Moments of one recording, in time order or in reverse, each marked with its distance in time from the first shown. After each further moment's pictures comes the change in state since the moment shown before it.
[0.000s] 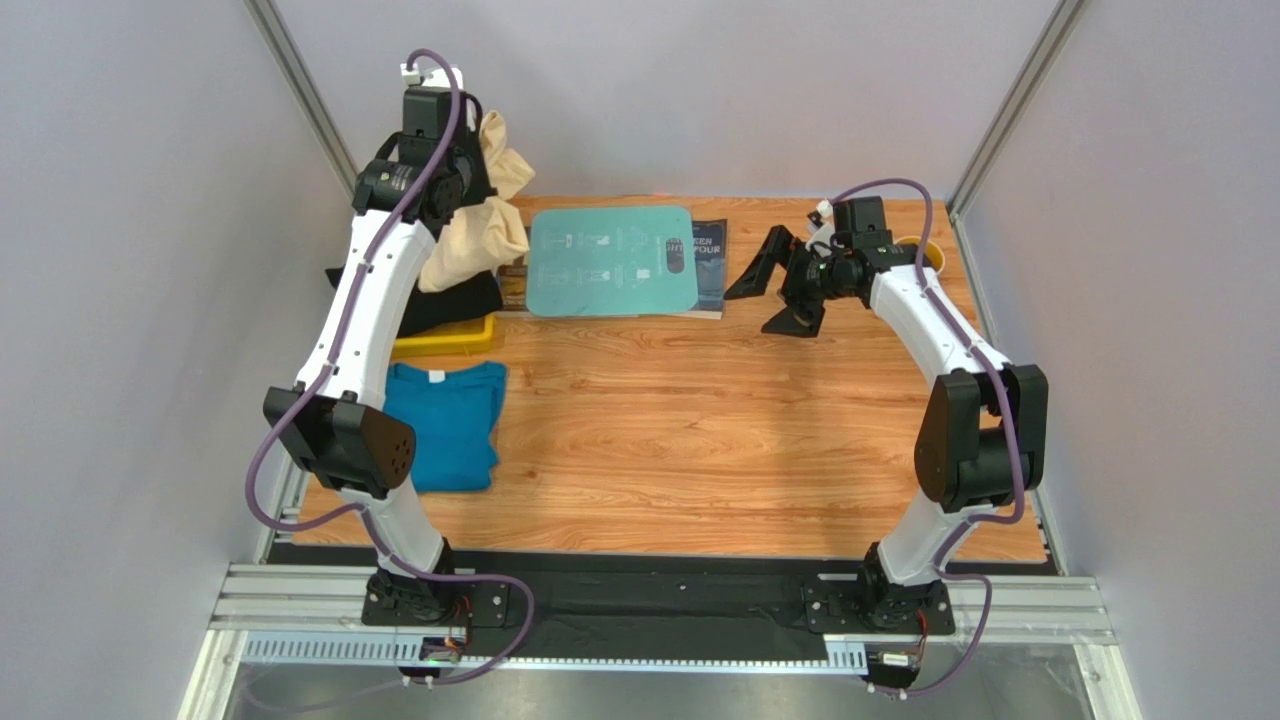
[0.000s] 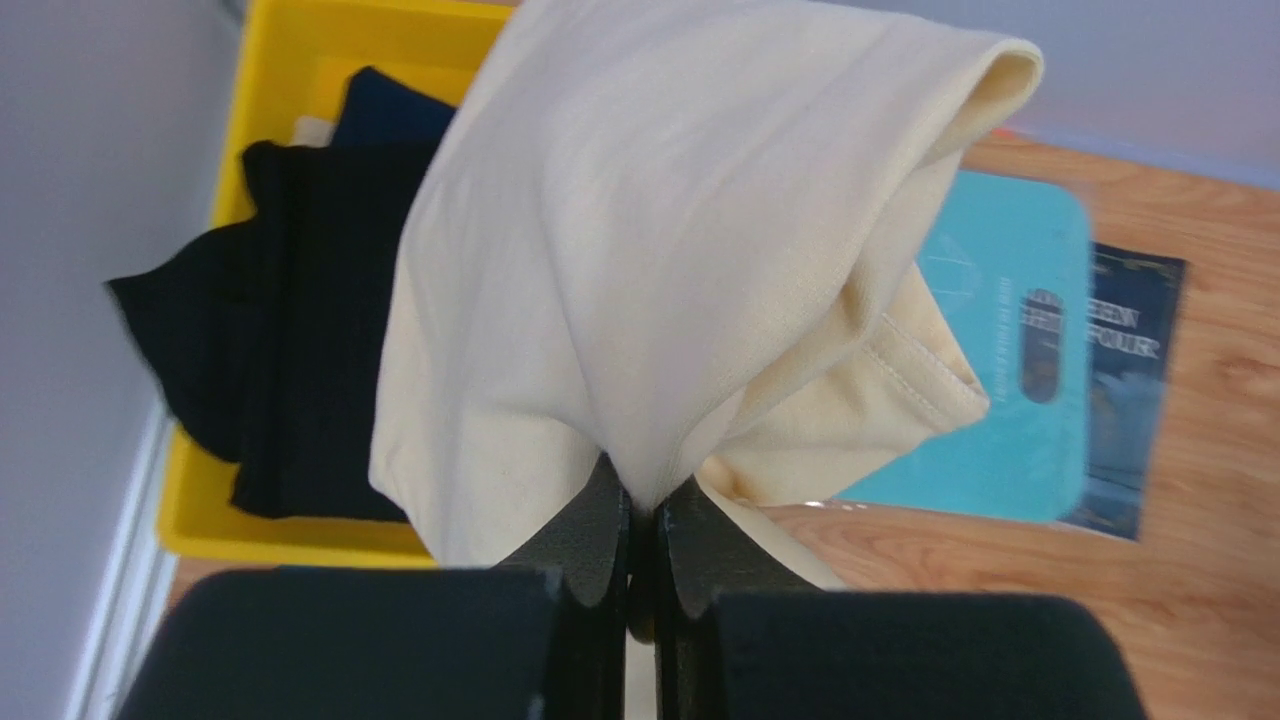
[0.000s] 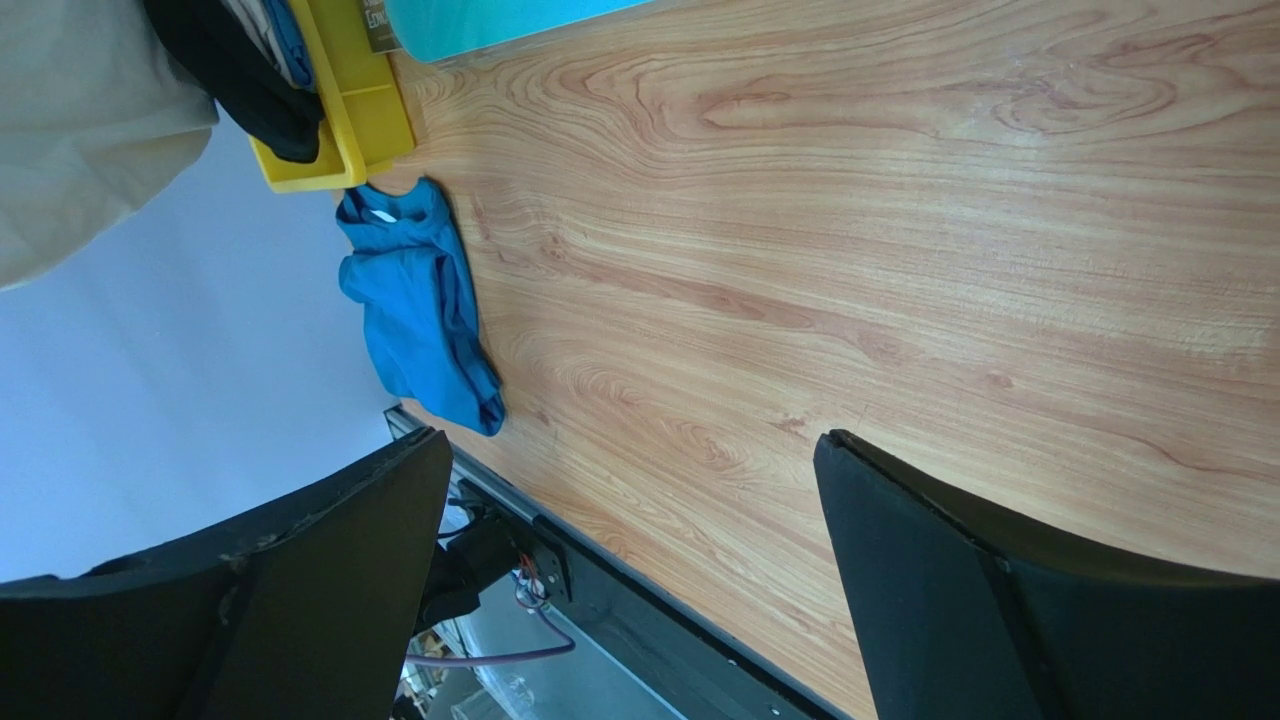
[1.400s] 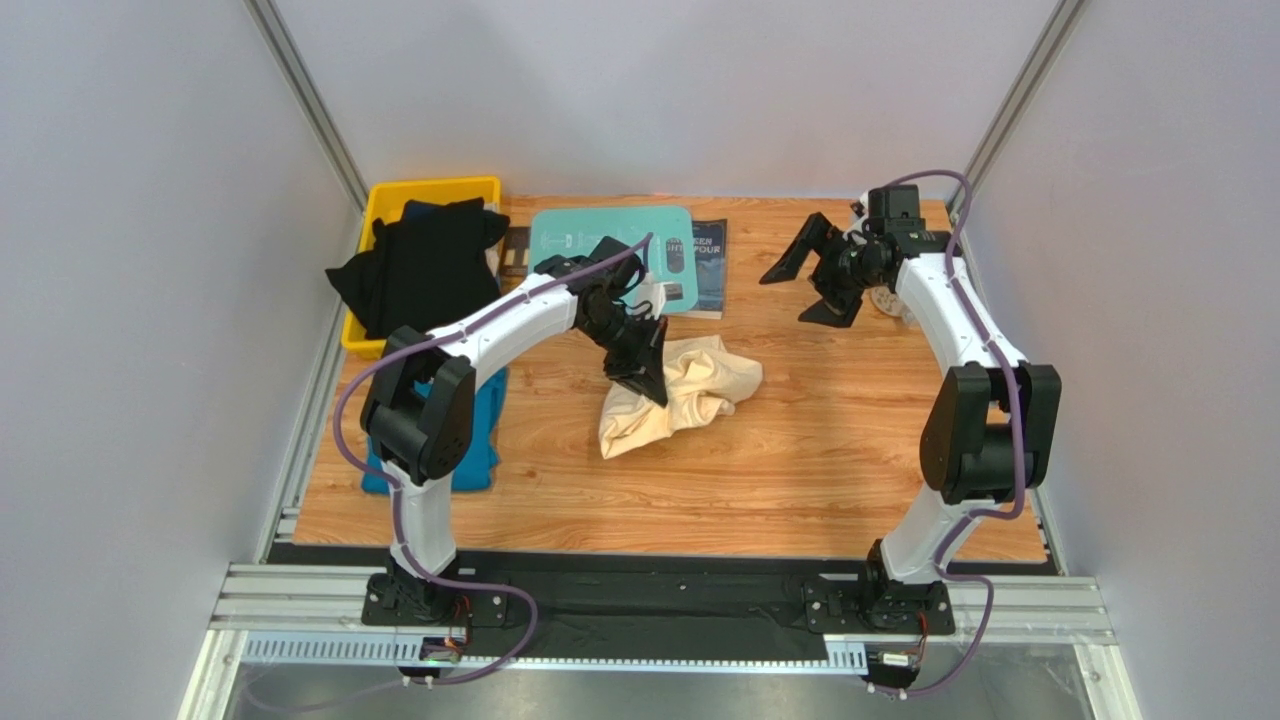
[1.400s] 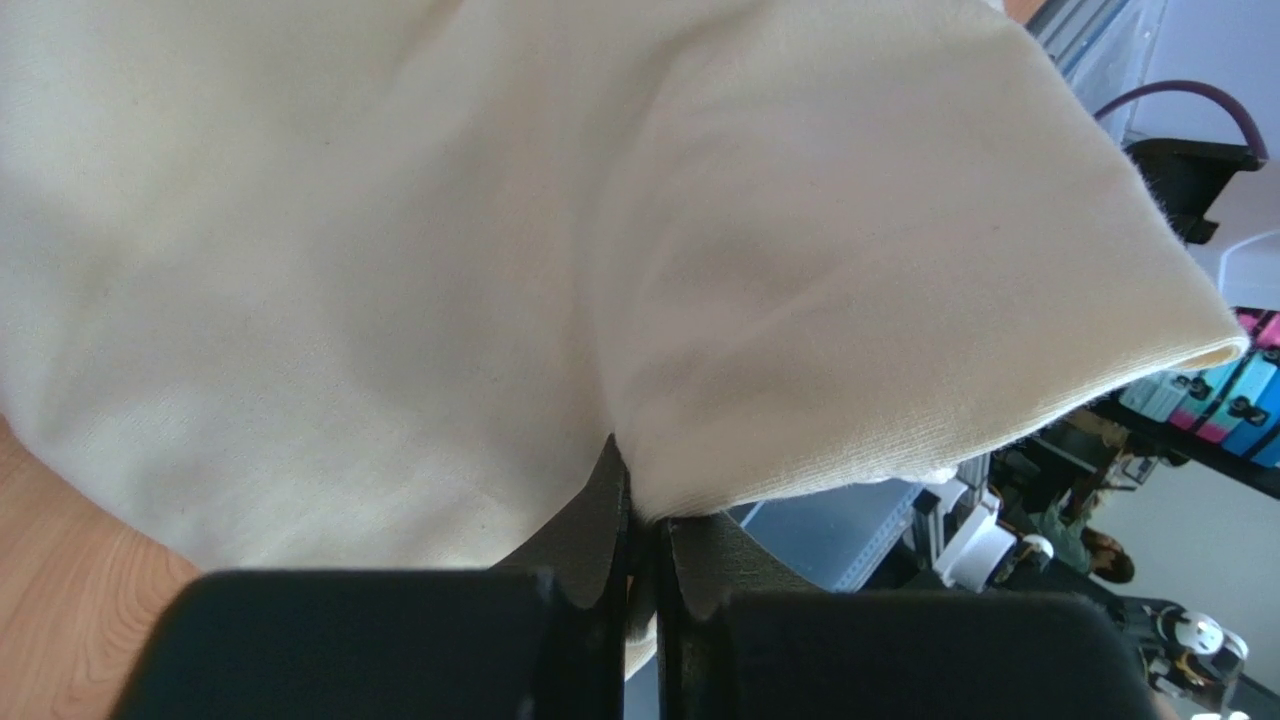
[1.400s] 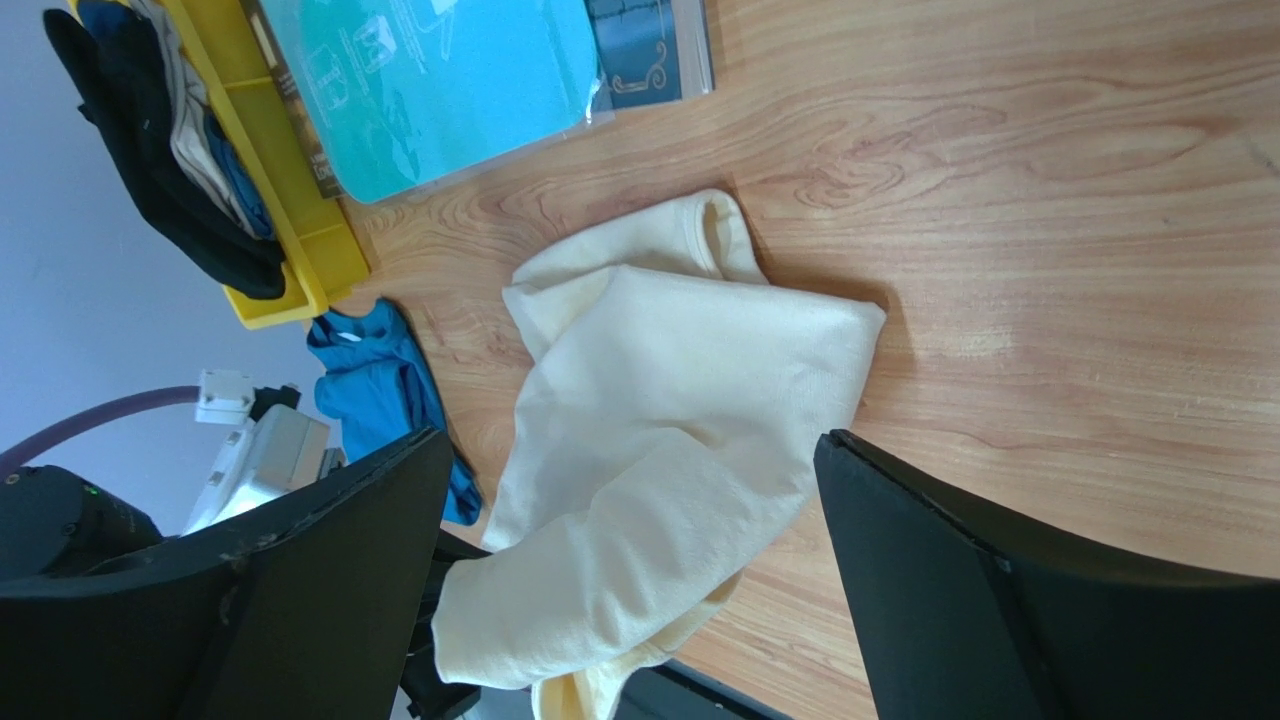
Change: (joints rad) left arm -0.385 0.169 -0.488 -0.019 0.981 -0.003; right arm -0.106 0.024 0.101 -0.089 0.120 -0.007
